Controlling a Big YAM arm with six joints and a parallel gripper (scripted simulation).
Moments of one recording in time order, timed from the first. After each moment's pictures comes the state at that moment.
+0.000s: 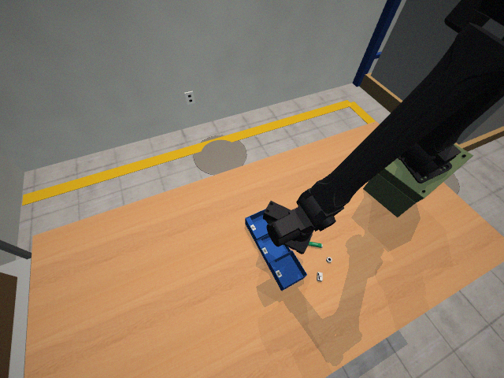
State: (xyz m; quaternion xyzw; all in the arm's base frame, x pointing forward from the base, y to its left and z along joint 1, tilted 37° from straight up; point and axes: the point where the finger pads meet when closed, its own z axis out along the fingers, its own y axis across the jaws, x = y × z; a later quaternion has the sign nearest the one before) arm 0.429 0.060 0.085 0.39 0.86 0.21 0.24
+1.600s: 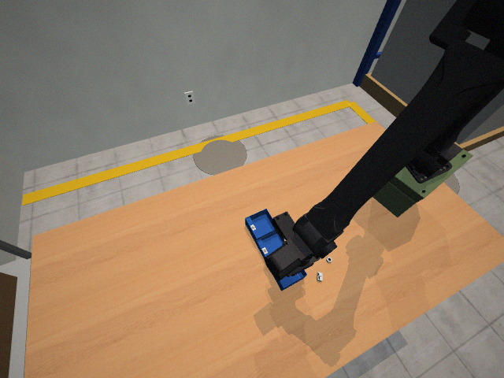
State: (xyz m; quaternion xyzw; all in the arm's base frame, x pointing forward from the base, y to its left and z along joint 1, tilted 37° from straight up) arm 0.454 0.114 0.113 0.63 0.71 0.28 0.17
